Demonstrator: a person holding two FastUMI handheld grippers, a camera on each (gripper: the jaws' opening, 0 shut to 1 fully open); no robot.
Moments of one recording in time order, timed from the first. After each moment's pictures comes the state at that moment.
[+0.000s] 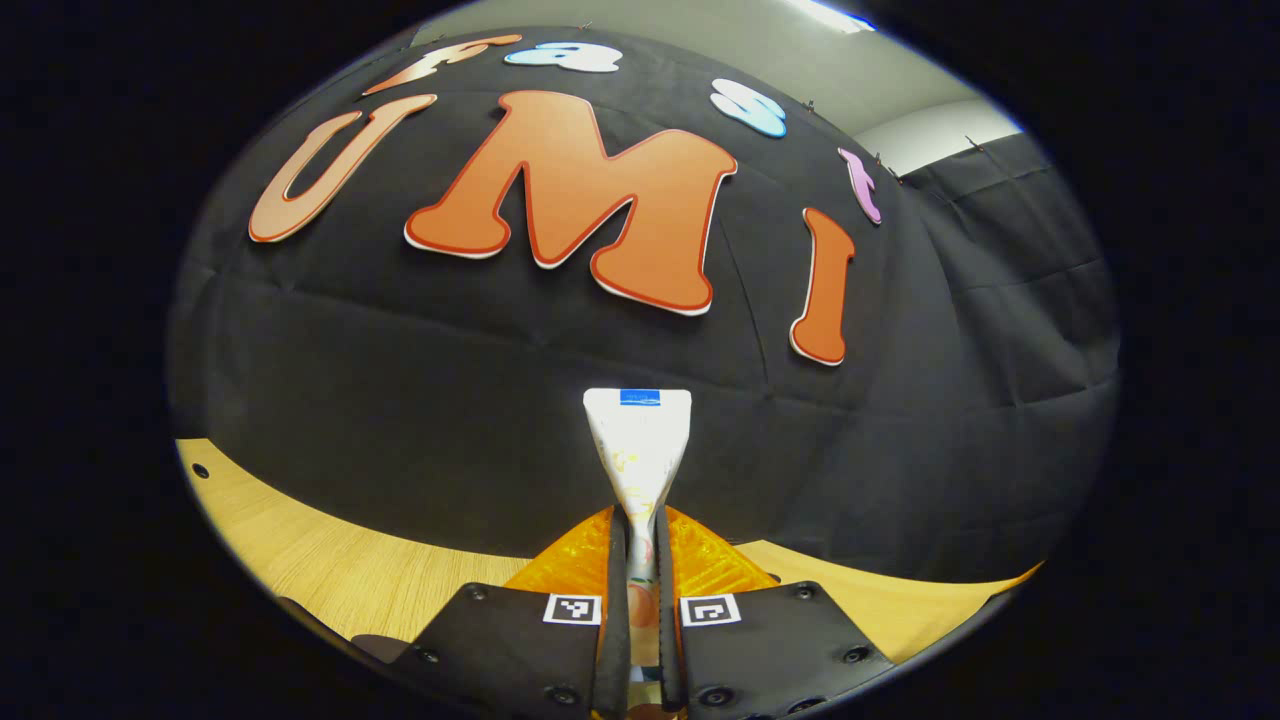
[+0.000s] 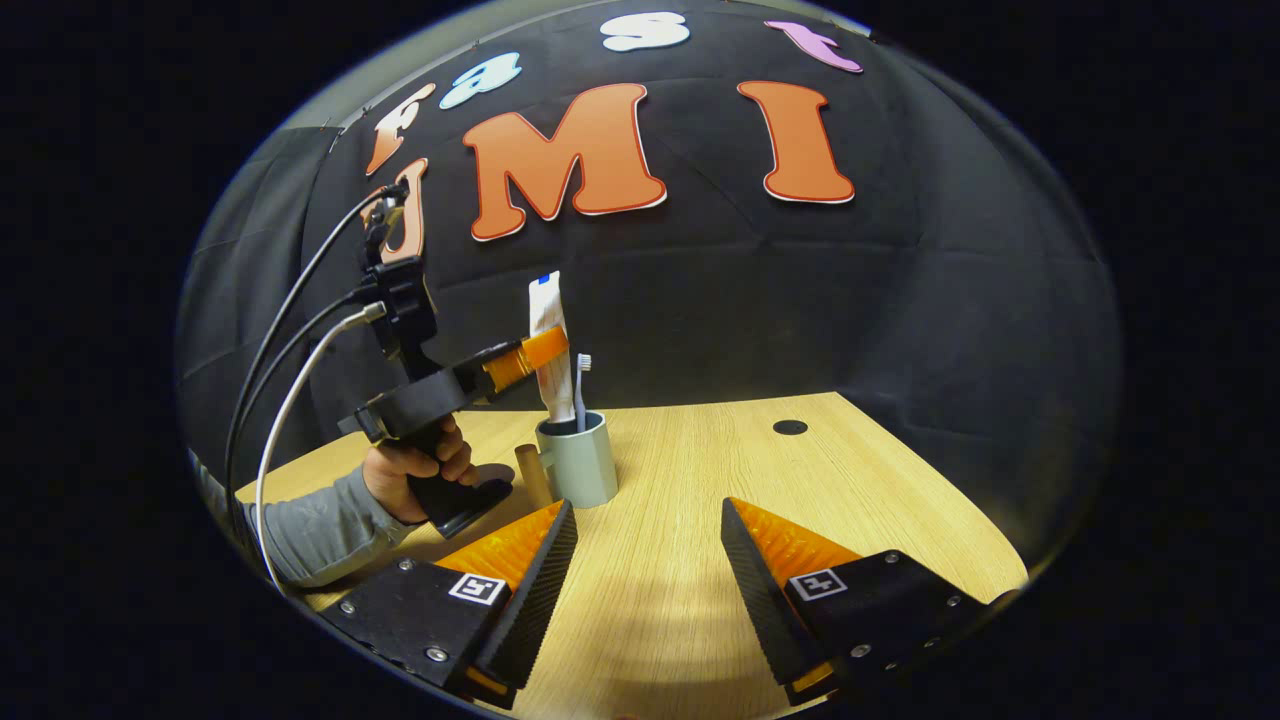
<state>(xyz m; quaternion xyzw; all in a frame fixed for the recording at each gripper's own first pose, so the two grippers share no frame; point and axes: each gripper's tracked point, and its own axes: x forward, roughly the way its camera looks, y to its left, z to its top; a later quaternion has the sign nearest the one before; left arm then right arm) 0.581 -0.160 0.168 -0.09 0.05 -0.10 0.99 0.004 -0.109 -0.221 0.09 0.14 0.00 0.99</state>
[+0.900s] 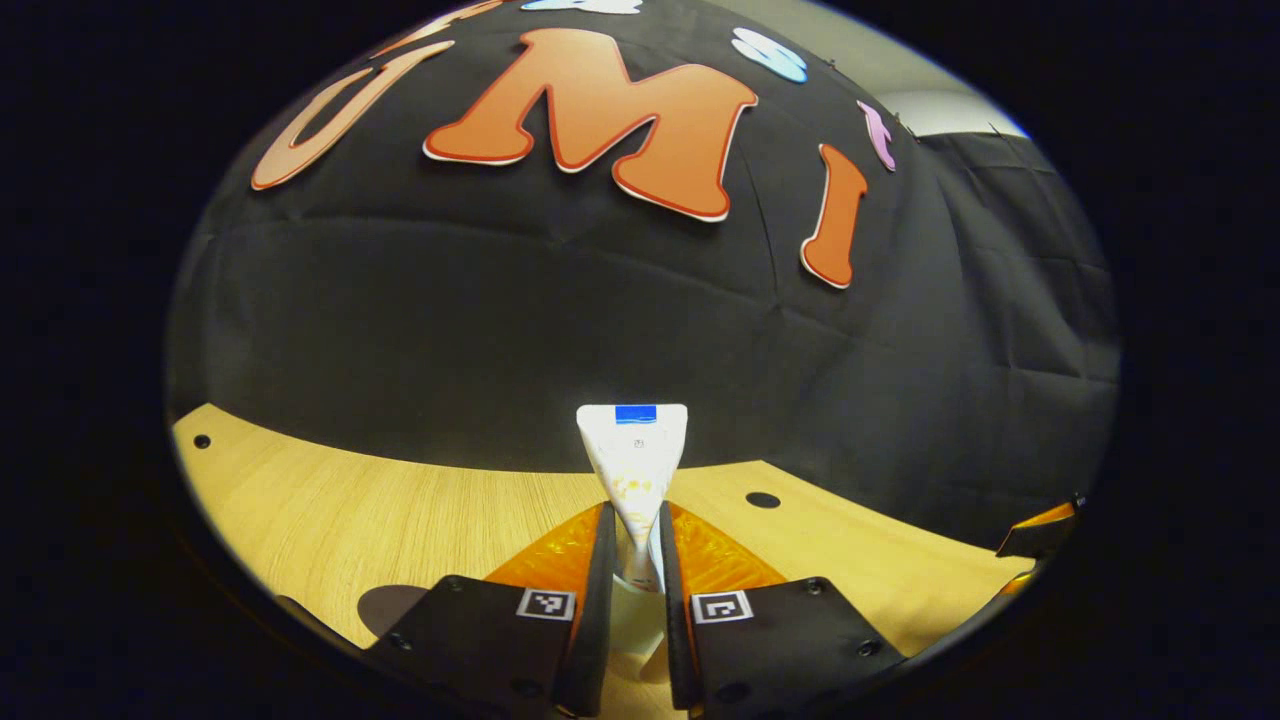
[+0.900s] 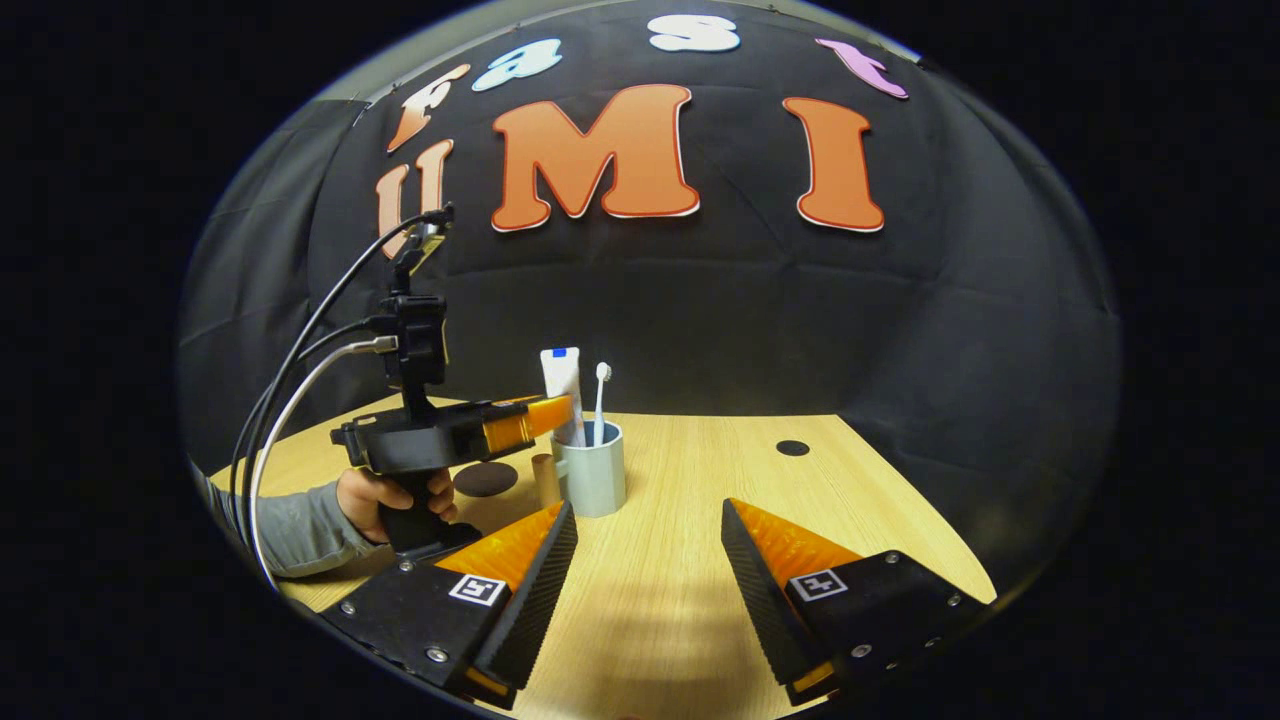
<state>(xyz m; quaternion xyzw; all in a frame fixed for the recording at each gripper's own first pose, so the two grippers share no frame) 0.544 -0.149 0.116 -0.07 0.18 -0.12 0.97 0.013 -0.083 -0.200 0.03 0.14 -0.01 0.99</state>
